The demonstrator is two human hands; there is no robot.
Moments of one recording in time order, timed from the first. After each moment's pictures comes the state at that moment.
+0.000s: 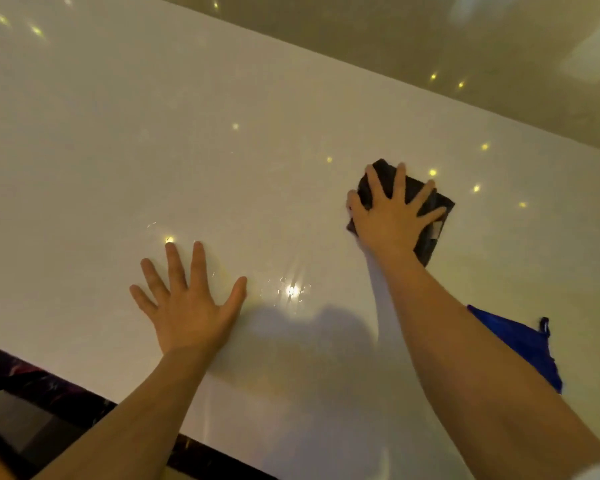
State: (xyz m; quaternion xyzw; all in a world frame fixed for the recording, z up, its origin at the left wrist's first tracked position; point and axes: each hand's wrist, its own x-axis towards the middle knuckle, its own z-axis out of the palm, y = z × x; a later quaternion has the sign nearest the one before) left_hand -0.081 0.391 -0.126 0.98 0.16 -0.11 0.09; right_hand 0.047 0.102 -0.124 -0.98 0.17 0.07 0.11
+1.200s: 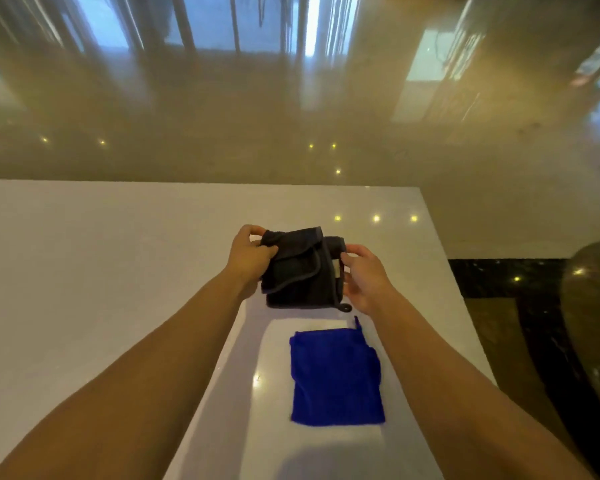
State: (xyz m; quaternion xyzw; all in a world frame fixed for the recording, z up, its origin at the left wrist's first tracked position) left_hand 0.033 0.056 0.008 0.72 0.05 -0.28 0.63; right_hand -0.075 -0.108 0.007 -0.55 0.42 -0.03 0.72
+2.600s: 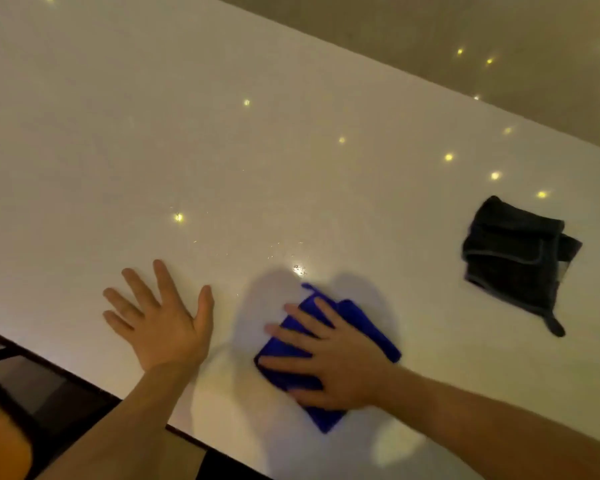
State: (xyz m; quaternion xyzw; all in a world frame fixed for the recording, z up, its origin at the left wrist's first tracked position) left_hand -0.113 0.375 -0.118 0.95 0.25 -0.13 0.10; right_hand -0.123 0.092 -0.124 -0.86 -0.49 0.12 0.11
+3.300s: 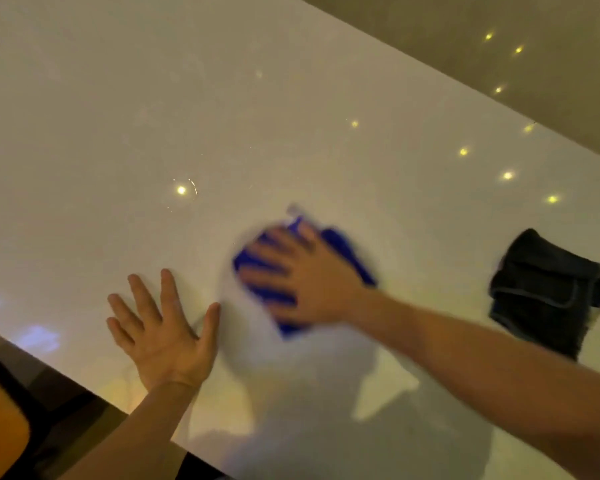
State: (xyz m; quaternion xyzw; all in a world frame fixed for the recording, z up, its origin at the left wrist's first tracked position) left_hand -0.113 0.381 -0.121 0.94 0.28 -0.13 0.12; right_hand 0.023 0.154 -0.132 -0.86 -0.49 0.05 0.14
